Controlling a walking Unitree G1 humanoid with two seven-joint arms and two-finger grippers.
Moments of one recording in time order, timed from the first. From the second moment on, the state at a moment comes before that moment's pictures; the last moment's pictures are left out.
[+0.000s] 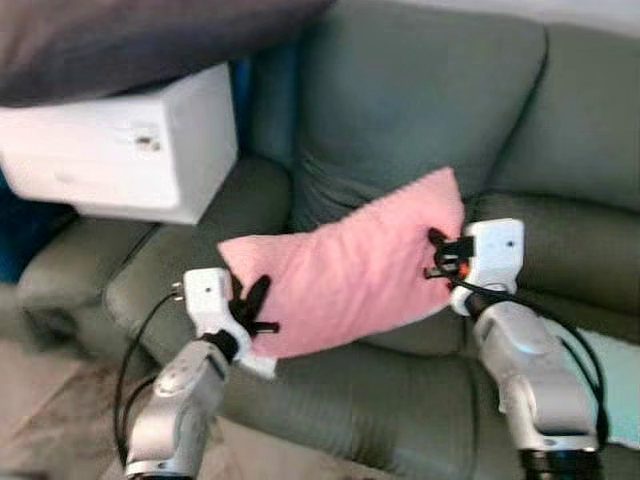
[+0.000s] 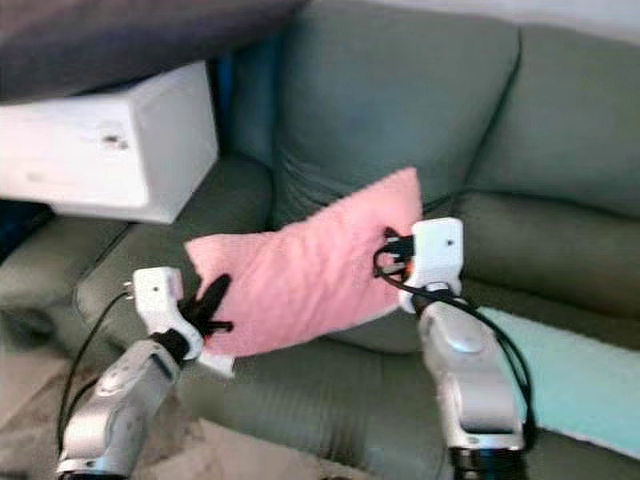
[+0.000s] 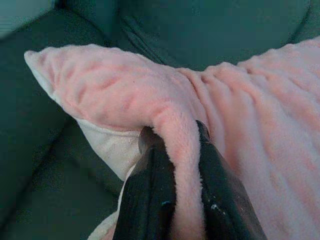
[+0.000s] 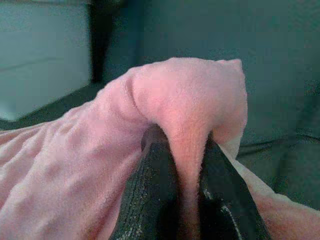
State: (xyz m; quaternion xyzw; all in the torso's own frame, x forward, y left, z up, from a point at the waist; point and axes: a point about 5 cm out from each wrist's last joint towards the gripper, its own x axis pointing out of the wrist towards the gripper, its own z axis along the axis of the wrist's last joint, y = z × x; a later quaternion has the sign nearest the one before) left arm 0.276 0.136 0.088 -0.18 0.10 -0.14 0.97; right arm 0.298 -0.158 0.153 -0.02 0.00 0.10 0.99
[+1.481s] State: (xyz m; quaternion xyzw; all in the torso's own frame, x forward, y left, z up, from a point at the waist) left arm 0.279 0.154 0.081 -0.14 0.11 -0.07 0.98; right arm 0.297 -0.152 0.151 -0.02 0.00 0.11 0.99
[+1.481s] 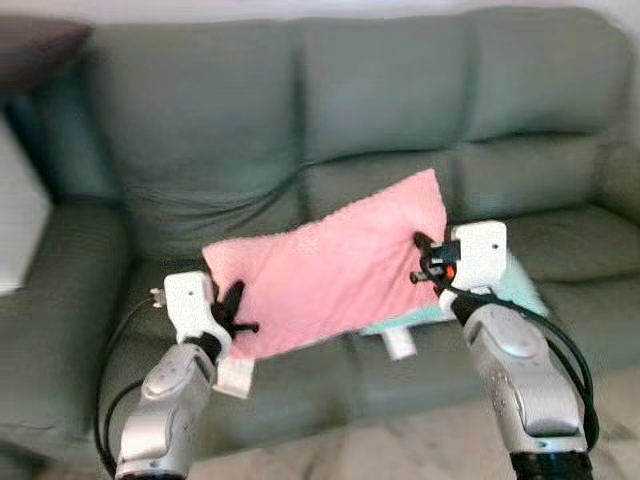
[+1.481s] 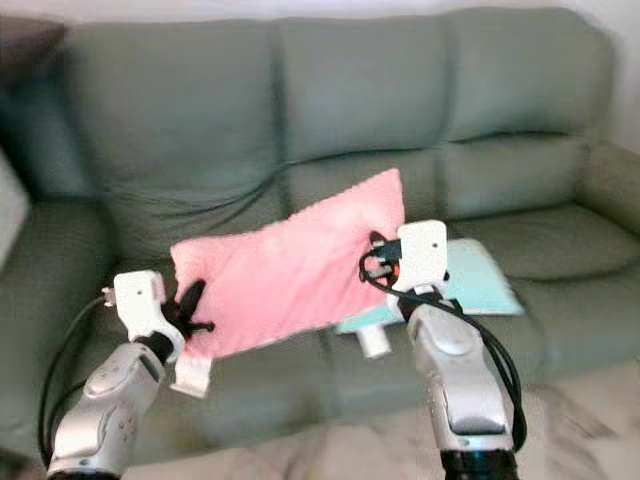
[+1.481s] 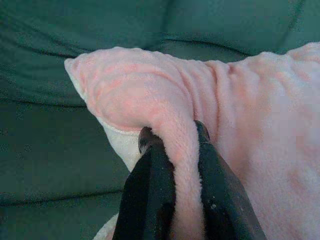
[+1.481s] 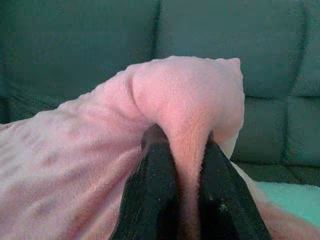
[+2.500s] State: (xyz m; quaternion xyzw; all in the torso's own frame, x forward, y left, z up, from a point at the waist) left arm 0.284 0.164 0.082 -0.10 0.10 -0.04 0.99; right arm 0.295 -0.149 0.150 -0.01 0.00 0.12 0.99
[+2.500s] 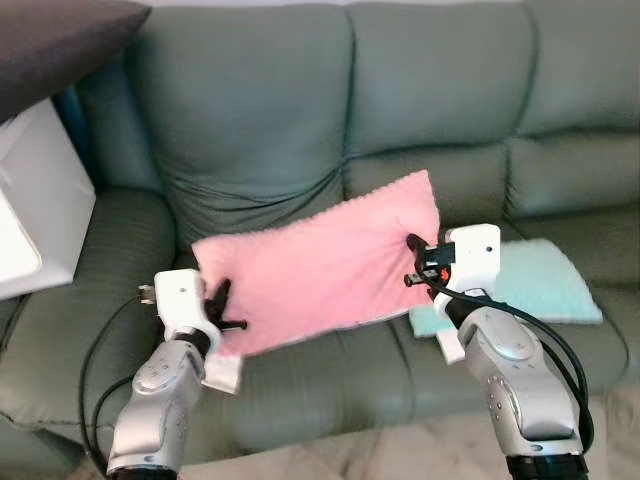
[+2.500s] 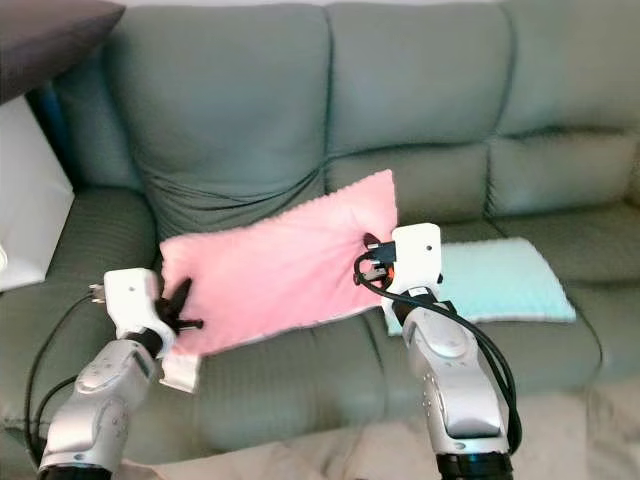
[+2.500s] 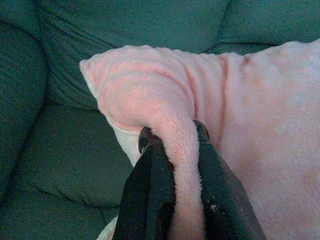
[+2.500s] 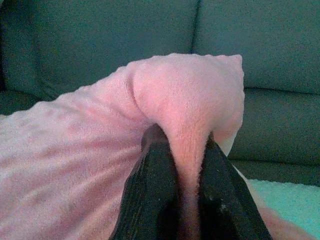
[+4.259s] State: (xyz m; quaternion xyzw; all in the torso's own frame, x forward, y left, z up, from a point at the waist) left arm 0.283 0.173 0.082 -0.07 0.08 -0.02 0.99; right arm 0.290 -0.143 0.150 -0.02 -0.01 0.13 0.99
